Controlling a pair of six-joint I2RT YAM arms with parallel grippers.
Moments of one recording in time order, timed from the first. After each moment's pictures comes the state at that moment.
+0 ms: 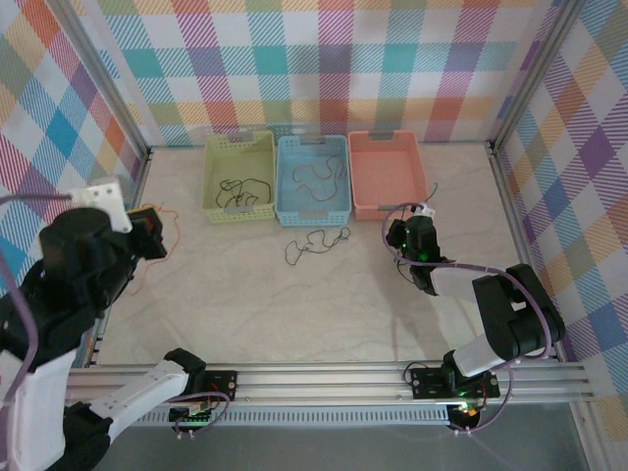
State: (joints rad) left arm -0.48 0.91 1.73 -1.25 -0.41 -0.37; right arm 0.34 1.50 0.53 0.51 0.17 0.57
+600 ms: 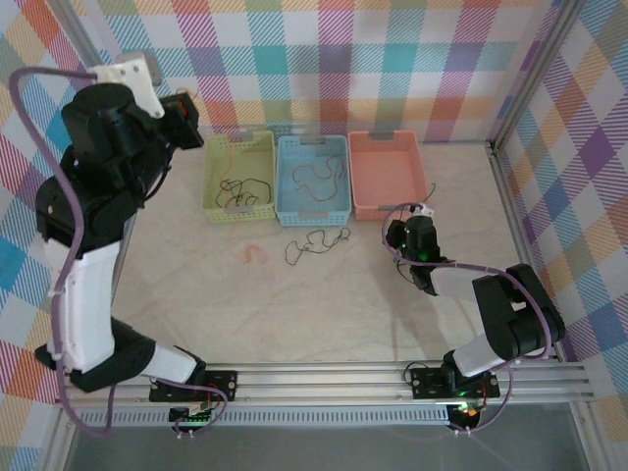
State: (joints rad) left arm -0.48 1.47 2.43 -1.08 -0.34 -0.33; right arm 0.34 1.50 0.53 0.51 0.14 0.57
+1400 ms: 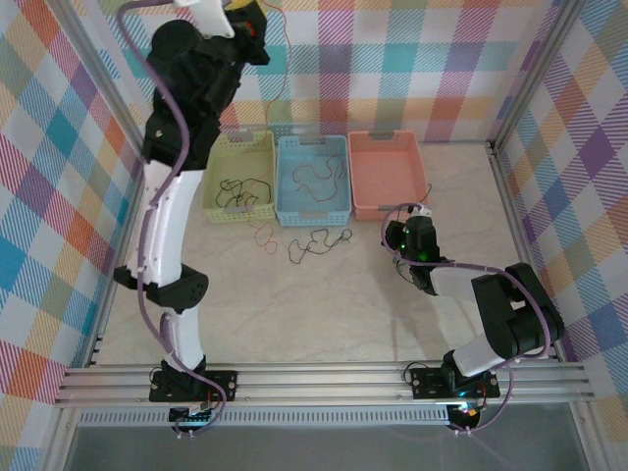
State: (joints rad) left arm -0.46 1.97 2.79 -0.54 -0.12 -0.24; right arm 0.34 1.51 0.53 0.51 0.10 0.57
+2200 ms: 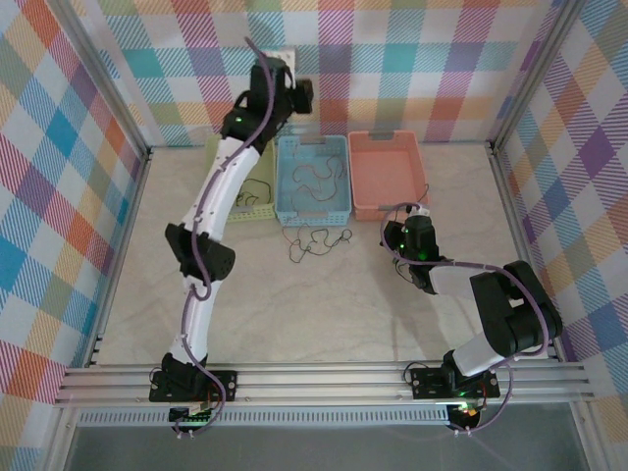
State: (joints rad) left arm -0.42 2.32 2.69 -0.70 -0.04 -0.28; right arm 0.34 1.53 0.54 0.51 0.07 0.57
